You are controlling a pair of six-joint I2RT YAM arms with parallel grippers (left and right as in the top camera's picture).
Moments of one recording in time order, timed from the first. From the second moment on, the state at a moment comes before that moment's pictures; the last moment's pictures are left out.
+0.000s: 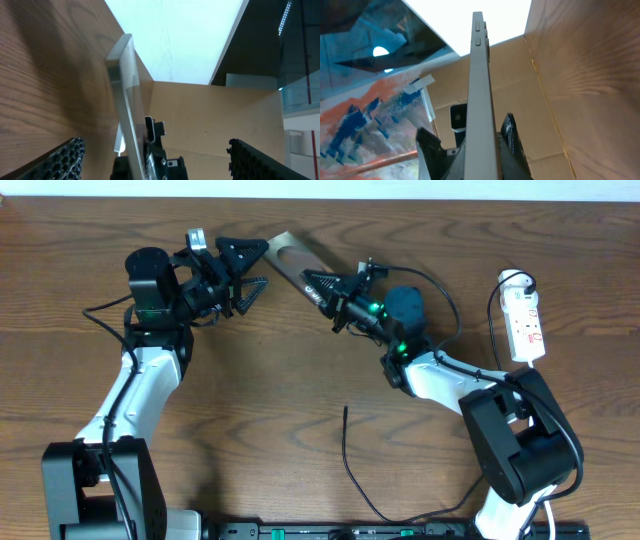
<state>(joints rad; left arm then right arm) 0.04 1.59 0.96 0.36 0.91 -1.36 0.49 1.91 0.96 1.00 -0.50 1.90</state>
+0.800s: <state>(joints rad) 0.04 1.72 0.95 0.36 0.90 -1.37 0.57 1.91 0.96 1.01 -0.50 1.88</state>
